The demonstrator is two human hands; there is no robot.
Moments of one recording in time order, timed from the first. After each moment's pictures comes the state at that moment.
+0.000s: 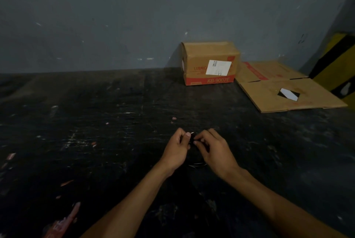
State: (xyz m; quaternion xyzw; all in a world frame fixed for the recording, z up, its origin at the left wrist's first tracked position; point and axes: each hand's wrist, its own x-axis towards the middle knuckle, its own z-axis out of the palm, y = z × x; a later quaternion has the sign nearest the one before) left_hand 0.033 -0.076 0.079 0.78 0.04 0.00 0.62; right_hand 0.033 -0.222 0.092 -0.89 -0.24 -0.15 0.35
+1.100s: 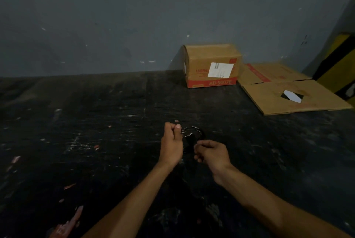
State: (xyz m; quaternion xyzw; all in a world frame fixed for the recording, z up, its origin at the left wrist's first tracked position) left_hand 0.052 -0.064 0.077 0.78 0.08 0.17 0.60; right_hand 0.034 -0.192 0.095 -0.67 0.13 0.10 0.72
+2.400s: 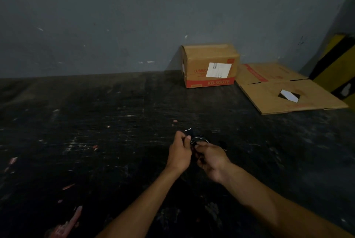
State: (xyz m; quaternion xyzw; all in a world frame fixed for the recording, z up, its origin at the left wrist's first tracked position) left_hand 0.043 -0.083 0.060 0.83 0.08 0.07 0.55; right_hand 0.038 -0.195 0.090 -0.59 0.19 0.21 0.75
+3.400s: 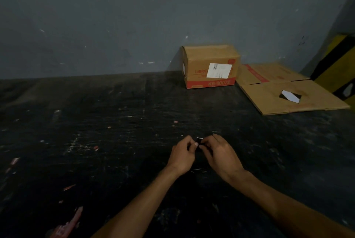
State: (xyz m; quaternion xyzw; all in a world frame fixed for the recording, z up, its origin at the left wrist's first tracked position) left_hand 0.039 -0.084 0.070 0.86 0.03 -0.01 0.51; right_hand 0.042 -0.233 0.081 -0.93 -0.22 -0.15 0.26
